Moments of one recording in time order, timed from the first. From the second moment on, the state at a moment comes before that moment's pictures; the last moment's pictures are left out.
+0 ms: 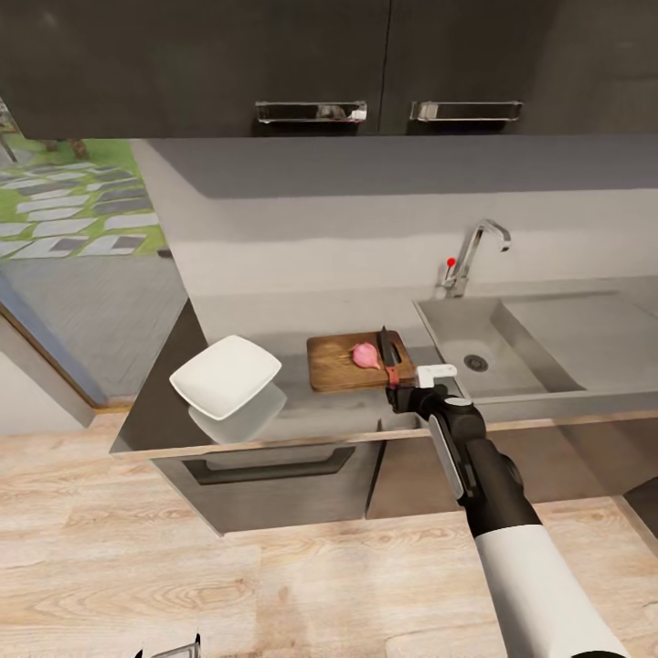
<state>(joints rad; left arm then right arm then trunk) -0.36 0.03 0.30 0.07 -0.23 -0.89 0.20 -0.74 0.07 0.06 -1.22 0.05 0.70 0.00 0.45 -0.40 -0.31</state>
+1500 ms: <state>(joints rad) -0.36 0.03 0.30 0.07 -0.23 -0.89 0.20 -0.74 0.07 0.06 -1.22 0.05 0.70 0.00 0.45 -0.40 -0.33</state>
